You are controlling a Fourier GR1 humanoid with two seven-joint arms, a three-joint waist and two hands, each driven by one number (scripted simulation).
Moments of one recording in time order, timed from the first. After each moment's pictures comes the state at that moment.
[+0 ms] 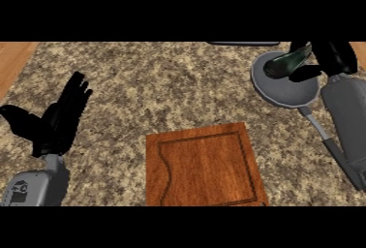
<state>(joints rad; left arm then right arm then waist) -0.20 0.16 0.07 -1.58 0.11 0.07 0.25 -0.84 -0.40 -0.16 -0.75 0.87 -0.15 -0.24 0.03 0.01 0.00</state>
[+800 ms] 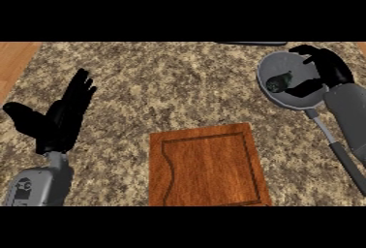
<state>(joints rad) -0.22 0.15 0.06 -1.58 0.10 0.06 0.25 -0.98 -0.45 -0.27 -0.24 0.86 -0.18 -0.33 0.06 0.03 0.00</state>
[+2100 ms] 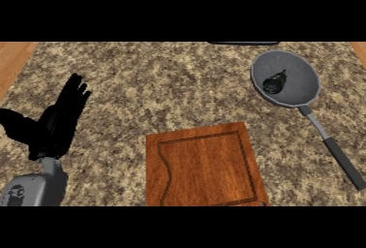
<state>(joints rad) -0.18 0.16 0.08 -1.61 0.11 0.05 0.25 -0.75 -0.81 -0.66 -0.17 0.42 0.46 -0.72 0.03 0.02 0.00</state>
